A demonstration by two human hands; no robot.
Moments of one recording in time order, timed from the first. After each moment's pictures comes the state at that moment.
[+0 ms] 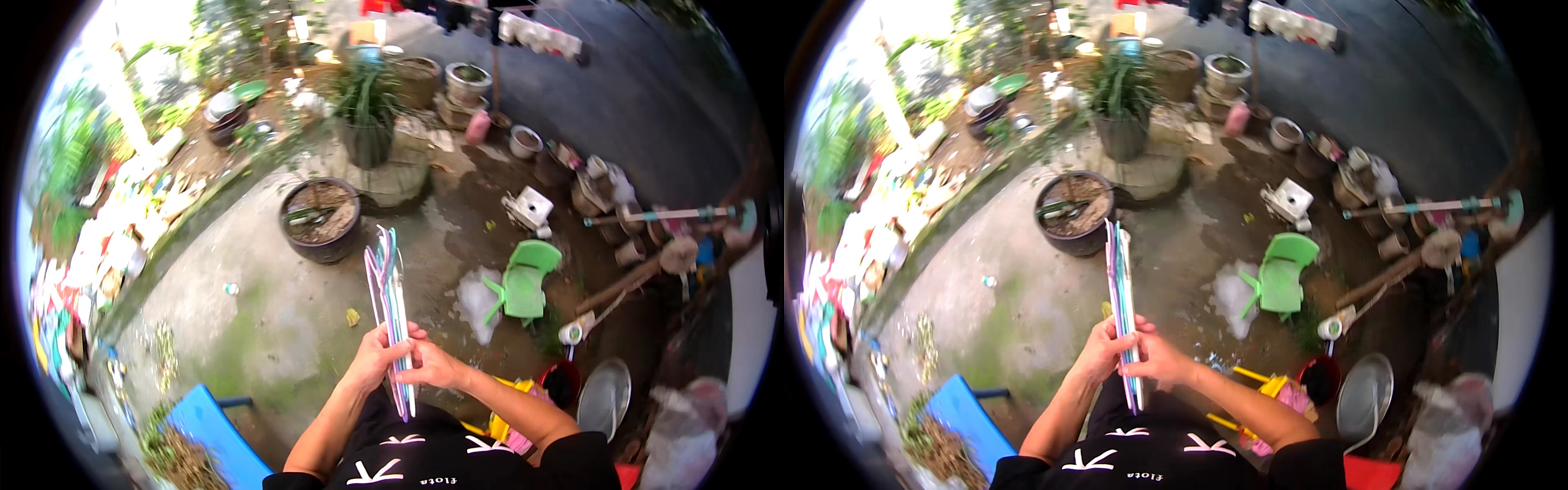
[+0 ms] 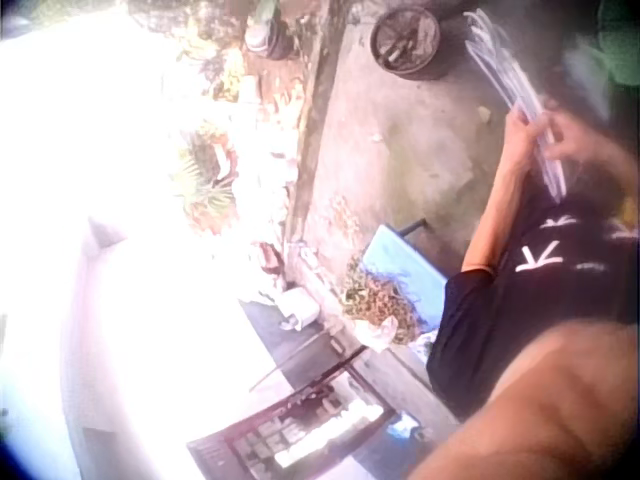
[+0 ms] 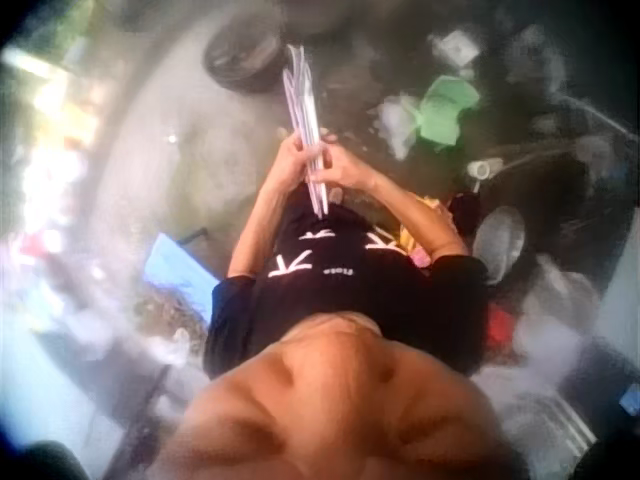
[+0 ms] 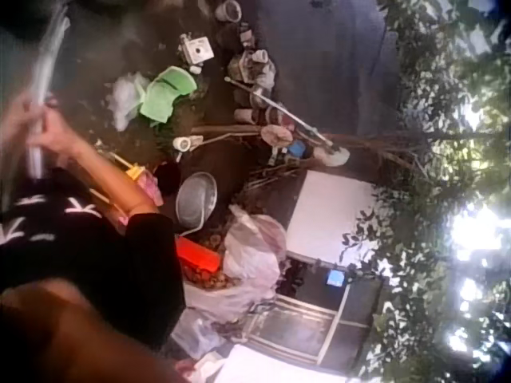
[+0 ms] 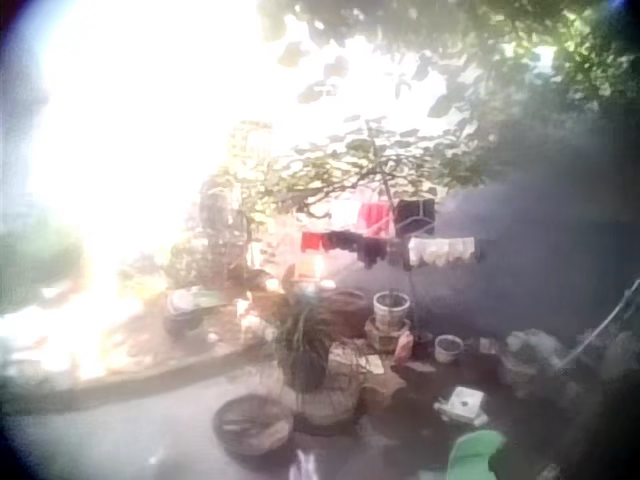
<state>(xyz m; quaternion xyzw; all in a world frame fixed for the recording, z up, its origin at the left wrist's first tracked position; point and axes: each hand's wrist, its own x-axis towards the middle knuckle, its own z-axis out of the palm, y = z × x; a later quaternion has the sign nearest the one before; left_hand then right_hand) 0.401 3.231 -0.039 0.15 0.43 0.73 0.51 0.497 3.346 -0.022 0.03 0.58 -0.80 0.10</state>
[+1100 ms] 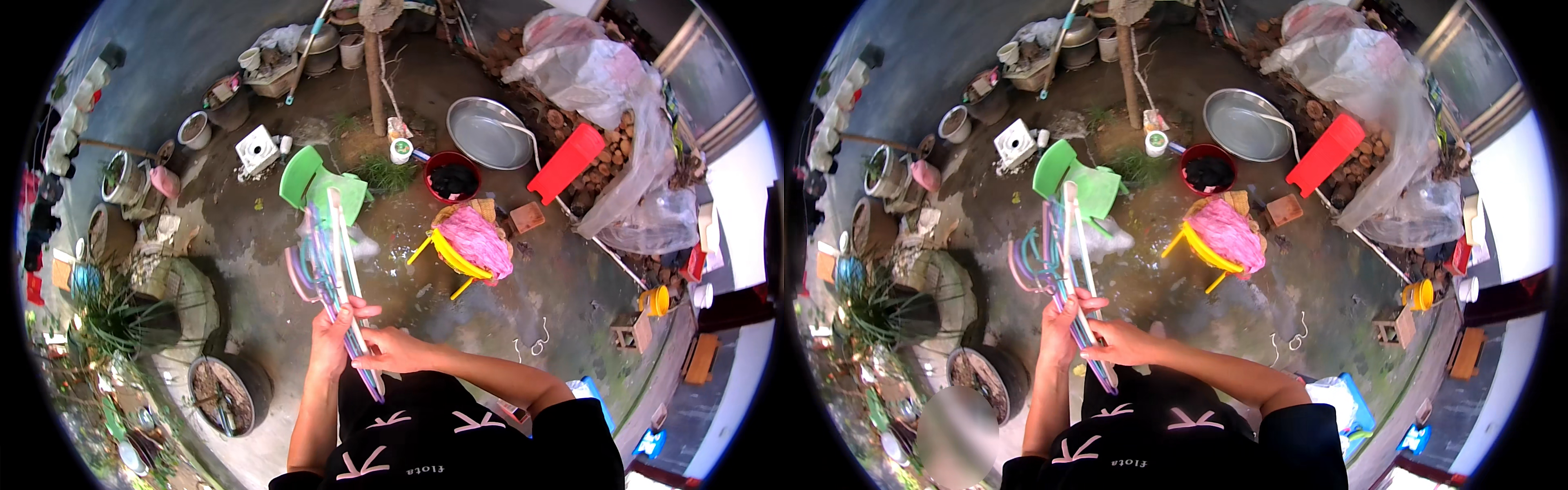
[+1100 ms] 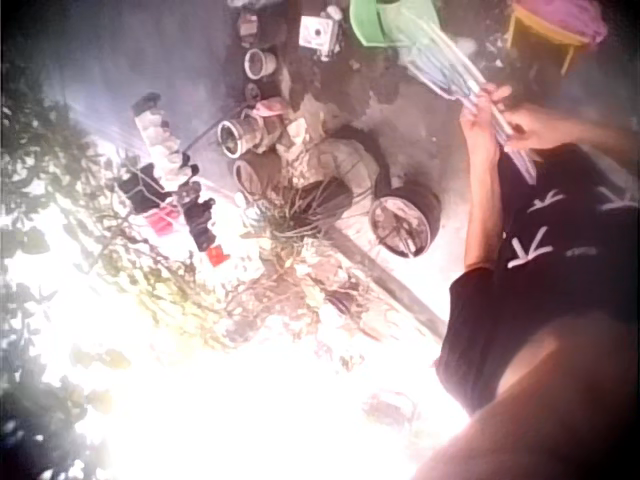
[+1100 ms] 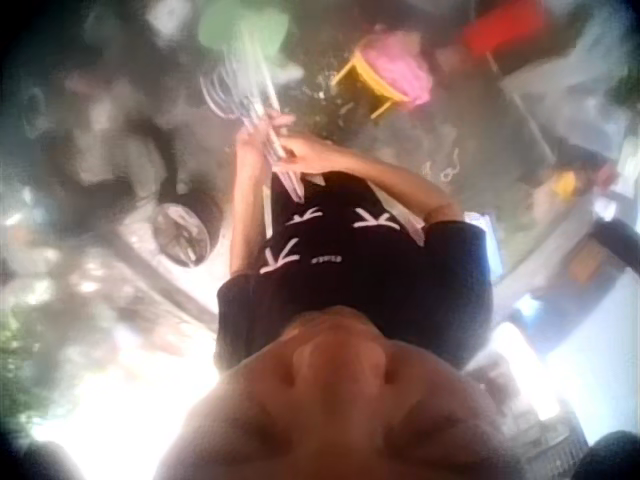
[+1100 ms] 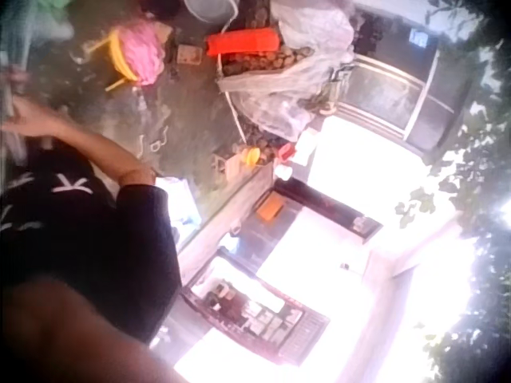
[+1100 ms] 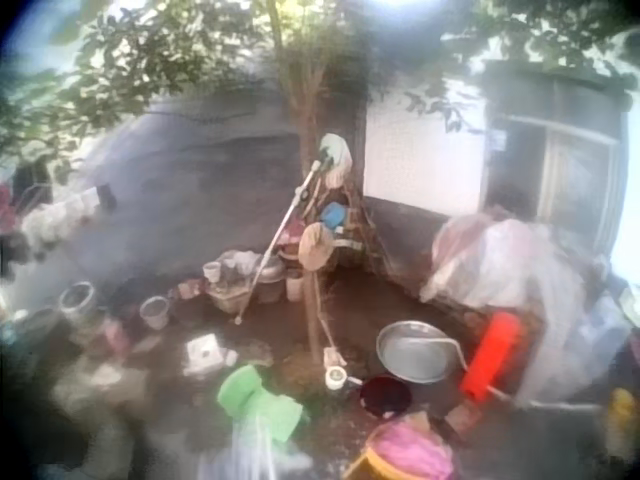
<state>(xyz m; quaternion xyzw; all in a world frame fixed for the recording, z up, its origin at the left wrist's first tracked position) 0.437 3.436 -0.051 0.36 0.33 0.36 0.80 0.575 3.374 -0.050 0.45 0.60 -0.56 -0.34</state>
